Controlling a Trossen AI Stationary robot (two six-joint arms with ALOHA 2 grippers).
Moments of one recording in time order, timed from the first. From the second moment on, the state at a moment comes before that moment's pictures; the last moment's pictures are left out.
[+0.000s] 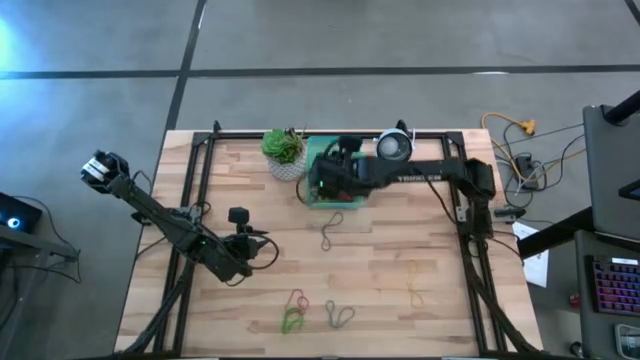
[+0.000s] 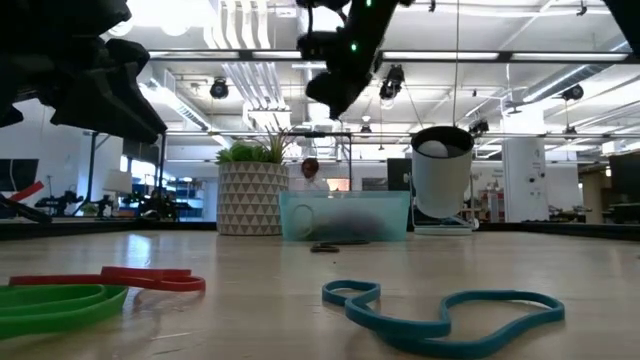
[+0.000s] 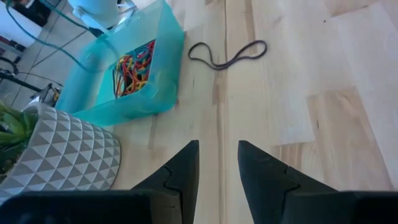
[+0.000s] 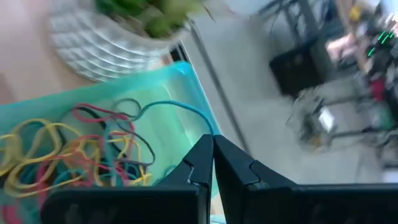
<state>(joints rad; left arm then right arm) -0.62 1.11 0.56 -0.37 -0.81 -0.18 -0.09 1.95 1.72 -0.81 0.81 0.00</state>
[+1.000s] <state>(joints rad) -0.62 1.11 0.56 -0.09 -0.30 -0.09 -0.09 1.90 1.66 -1.01 0.15 0.14</state>
